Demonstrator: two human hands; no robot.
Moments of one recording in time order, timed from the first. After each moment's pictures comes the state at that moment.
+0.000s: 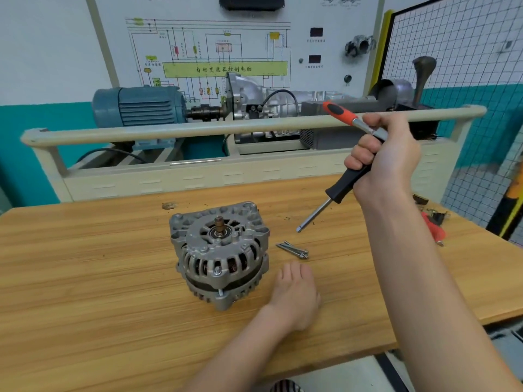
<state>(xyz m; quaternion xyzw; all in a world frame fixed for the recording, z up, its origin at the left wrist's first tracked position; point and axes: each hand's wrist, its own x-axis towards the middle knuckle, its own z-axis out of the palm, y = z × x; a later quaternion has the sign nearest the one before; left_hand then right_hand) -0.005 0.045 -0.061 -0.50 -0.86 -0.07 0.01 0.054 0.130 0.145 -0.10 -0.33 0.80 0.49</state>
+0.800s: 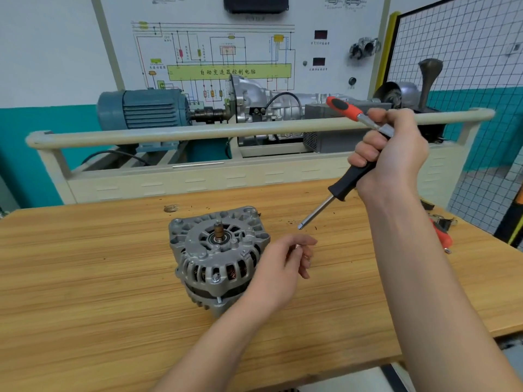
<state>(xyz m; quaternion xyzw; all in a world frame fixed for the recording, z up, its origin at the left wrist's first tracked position) 0.004 0.007 0.020 -0.38 -0.67 -0.61 -0.15 0.051 0.134 0.154 -0.08 -0.34 0.80 0.50</state>
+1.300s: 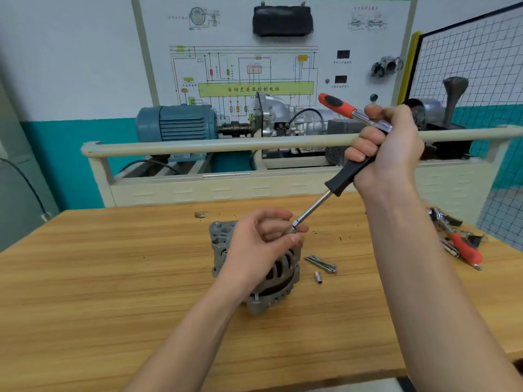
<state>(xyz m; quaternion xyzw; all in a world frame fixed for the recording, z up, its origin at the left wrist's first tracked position) -0.015 -0.069 0.072 -0.36 -0.61 -0.70 -0.10 0.036 0.086 0.179 -0.03 -0.33 0.84 0.43</state>
